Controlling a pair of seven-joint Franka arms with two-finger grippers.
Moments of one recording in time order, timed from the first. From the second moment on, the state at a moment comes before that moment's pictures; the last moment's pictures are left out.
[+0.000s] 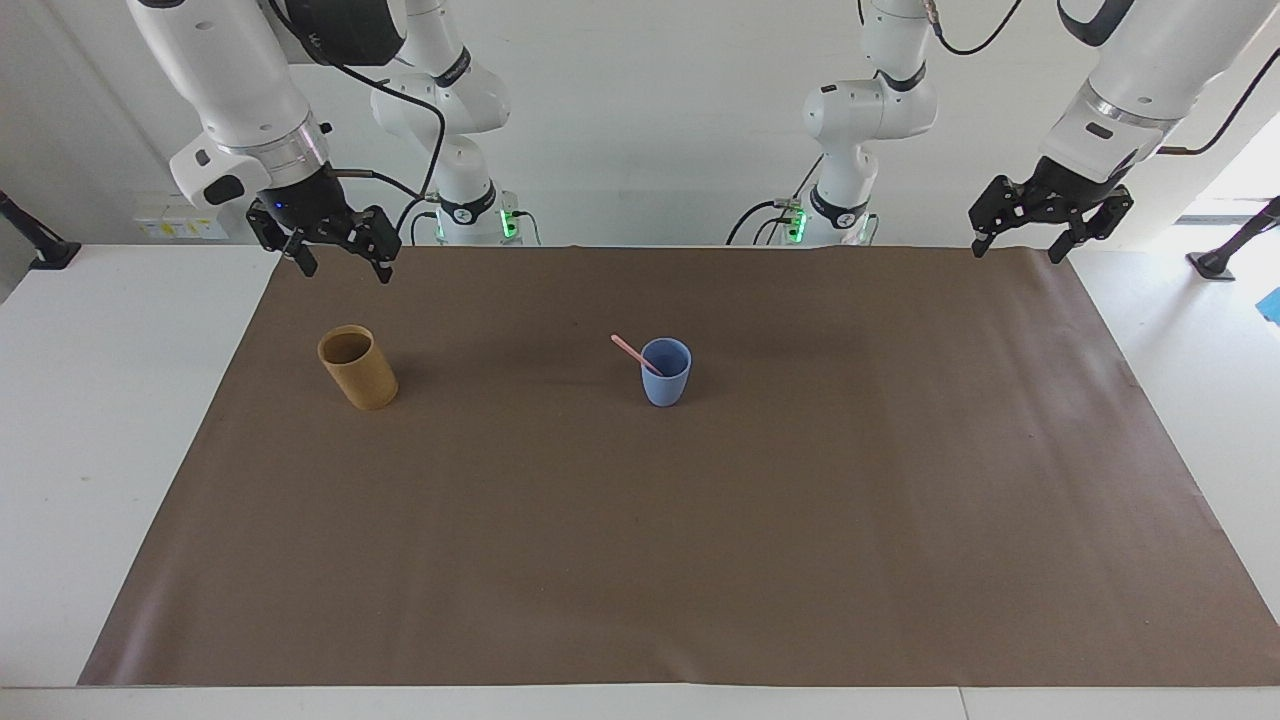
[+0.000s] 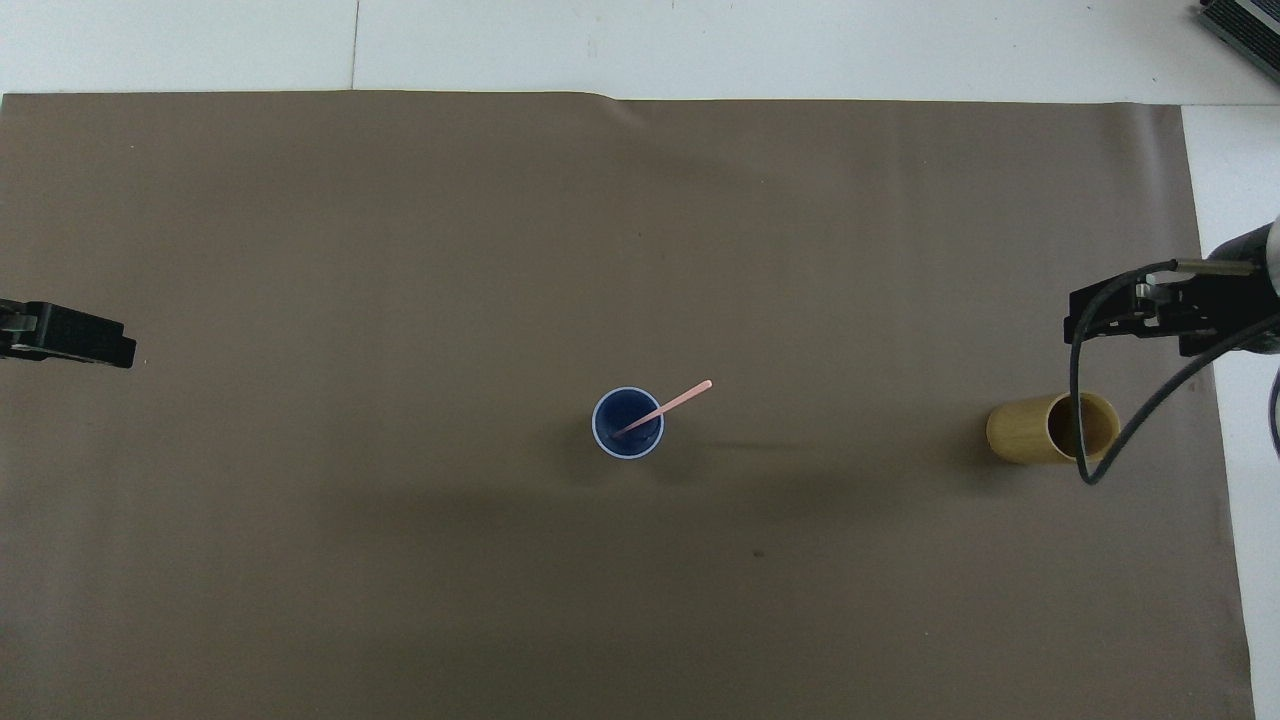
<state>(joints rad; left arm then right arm) 0.02 -0.04 -0.07 -1.55 -0.03 1.50 0.10 0.09 0.00 -0.07 -1.58 0.01 1.53 0.15</state>
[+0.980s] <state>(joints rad) 0.02 -0.04 -0.07 -1.55 -0.03 1.50 0.10 0.09 -0.03 -0.06 -1.62 0.00 1.64 0.14</state>
